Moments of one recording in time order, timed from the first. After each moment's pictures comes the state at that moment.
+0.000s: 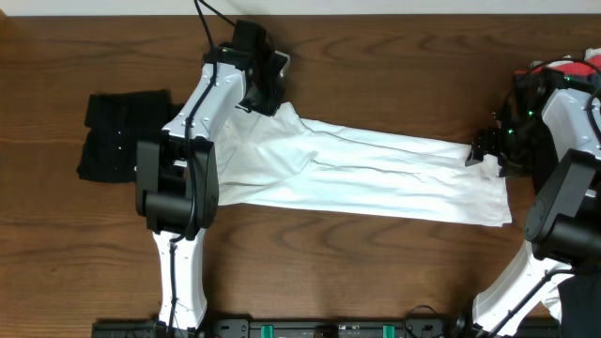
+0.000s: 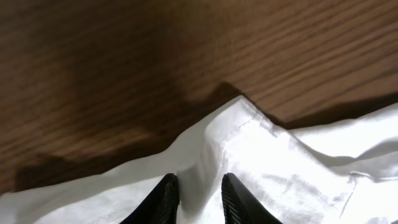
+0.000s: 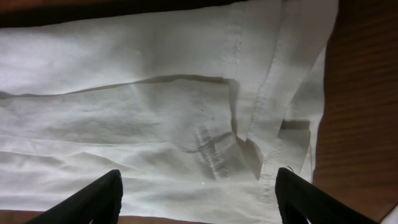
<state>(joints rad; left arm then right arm) -0.22 2.25 1.82 -0.84 0.19 0.20 -0.31 2.05 1.54 -1.21 -0.14 -0.03</state>
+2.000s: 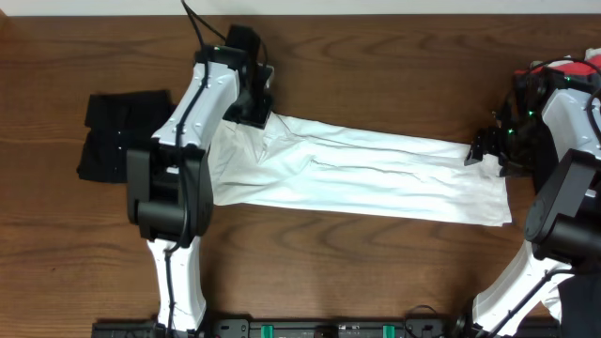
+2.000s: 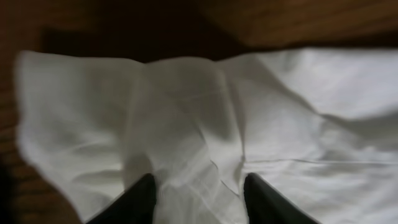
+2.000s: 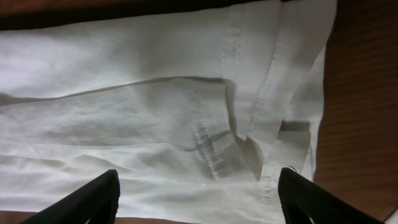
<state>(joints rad) -0.21 2.20 1.80 -1.05 0.07 0.09 -0.31 2.05 1.54 -1.21 -0.14 -0.03</state>
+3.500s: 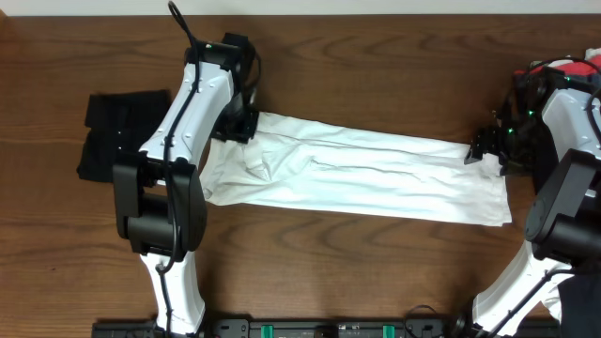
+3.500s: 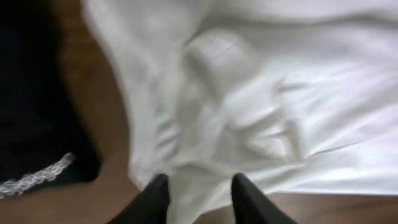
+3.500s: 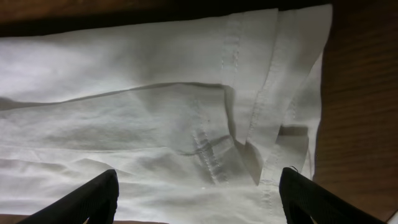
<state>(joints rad) -0.22 2.09 1.79 -1.31 -0.03 -0.03 -0.31 2.05 1.54 -1.20 -0.14 -0.03</state>
